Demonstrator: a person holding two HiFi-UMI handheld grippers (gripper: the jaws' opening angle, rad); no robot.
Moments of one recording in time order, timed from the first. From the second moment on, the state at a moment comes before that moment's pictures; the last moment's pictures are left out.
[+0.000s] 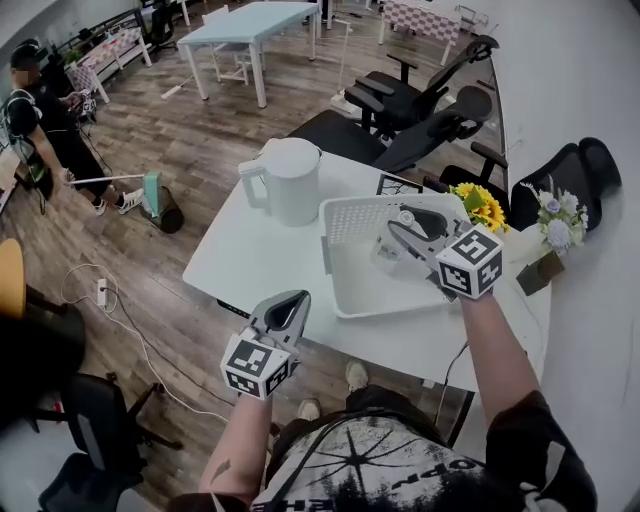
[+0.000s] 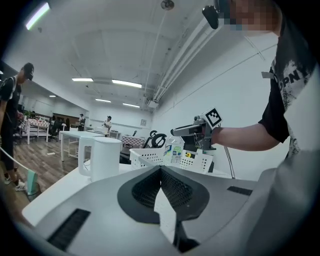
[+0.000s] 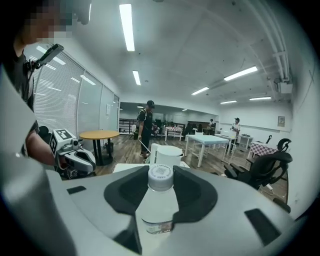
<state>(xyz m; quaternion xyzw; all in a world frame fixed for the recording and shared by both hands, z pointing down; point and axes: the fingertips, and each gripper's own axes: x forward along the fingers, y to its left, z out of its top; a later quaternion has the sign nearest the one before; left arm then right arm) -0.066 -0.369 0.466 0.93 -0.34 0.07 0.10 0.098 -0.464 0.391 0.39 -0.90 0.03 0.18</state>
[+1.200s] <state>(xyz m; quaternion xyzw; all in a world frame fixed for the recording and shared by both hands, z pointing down) -0.011 -0.259 0.457 0.98 -0.14 0.09 0.07 0.192 -0.269 0.297 0.60 -0.79 -0.01 0.10</state>
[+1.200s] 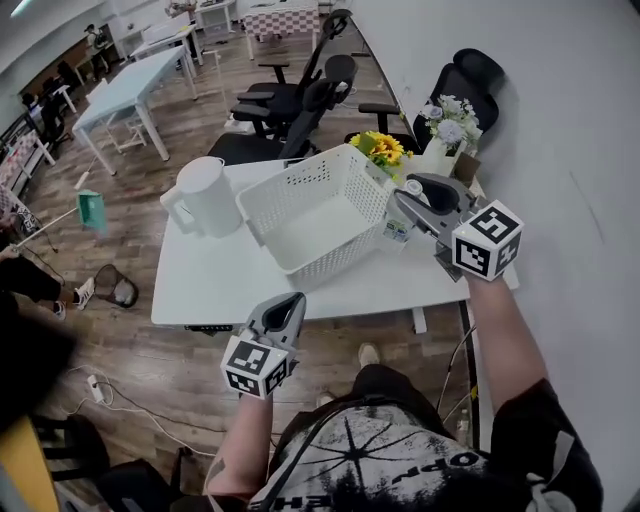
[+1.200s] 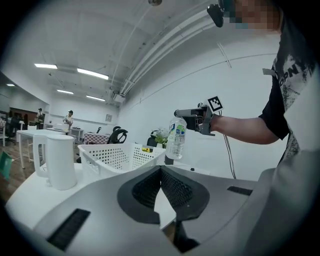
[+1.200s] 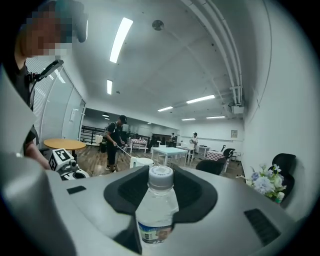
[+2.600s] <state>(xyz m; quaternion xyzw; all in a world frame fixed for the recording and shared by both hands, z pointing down) 0.169 -0.205 0.516 0.98 -0.10 0.16 0.12 0.311 -0.199 0.485 0.57 -0.80 0.11 0.15</state>
